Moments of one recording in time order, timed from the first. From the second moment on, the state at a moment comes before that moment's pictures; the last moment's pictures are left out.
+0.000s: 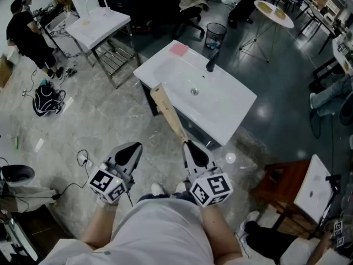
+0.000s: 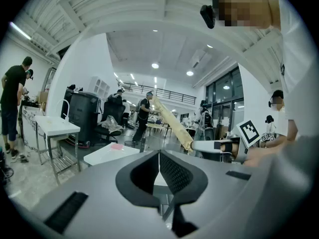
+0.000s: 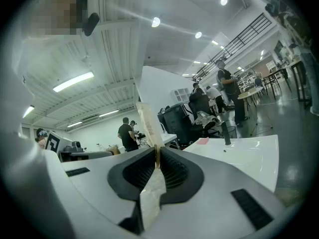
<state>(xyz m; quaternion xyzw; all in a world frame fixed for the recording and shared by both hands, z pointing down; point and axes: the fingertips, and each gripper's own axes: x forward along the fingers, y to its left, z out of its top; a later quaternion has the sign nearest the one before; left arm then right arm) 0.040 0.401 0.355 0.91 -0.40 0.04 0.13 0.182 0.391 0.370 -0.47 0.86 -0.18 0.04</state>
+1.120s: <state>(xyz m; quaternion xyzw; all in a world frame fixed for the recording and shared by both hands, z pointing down) 0.162 0.354 0.358 0.90 -0.42 0.07 0.10 0.306 0.352 0.371 -0.45 0.87 -0.20 0.10</state>
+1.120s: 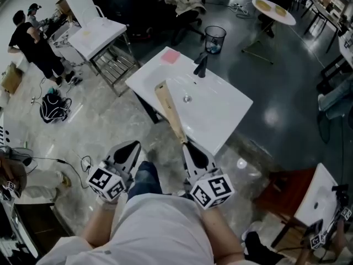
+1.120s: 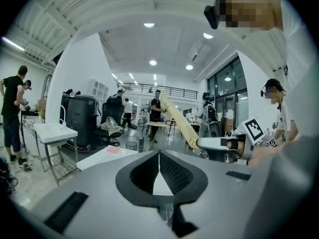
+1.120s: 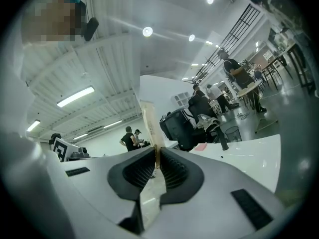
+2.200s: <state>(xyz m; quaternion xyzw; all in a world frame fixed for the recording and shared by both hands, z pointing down) 0.017 0.112 0.404 0.93 -0.35 0.04 0.13 0.182 0.134 0.422 -0.53 0.82 -0.22 0.09</state>
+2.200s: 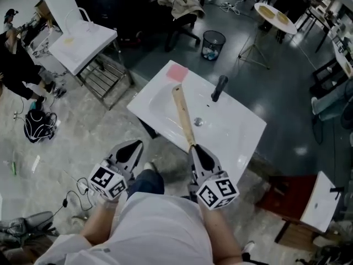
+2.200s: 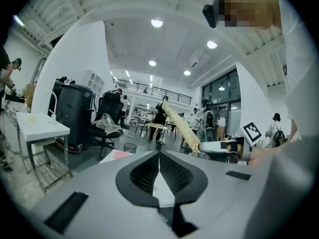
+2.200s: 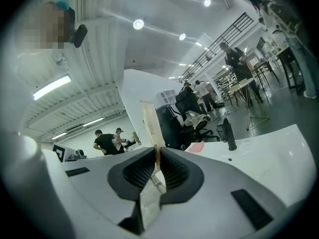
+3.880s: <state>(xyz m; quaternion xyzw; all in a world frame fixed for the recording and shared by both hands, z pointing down) -0.112 -0.110 0.438 0.94 -0.28 0.09 0.18 0.045 -0.109 0.522 -0.57 0.67 -0.45 0.16</state>
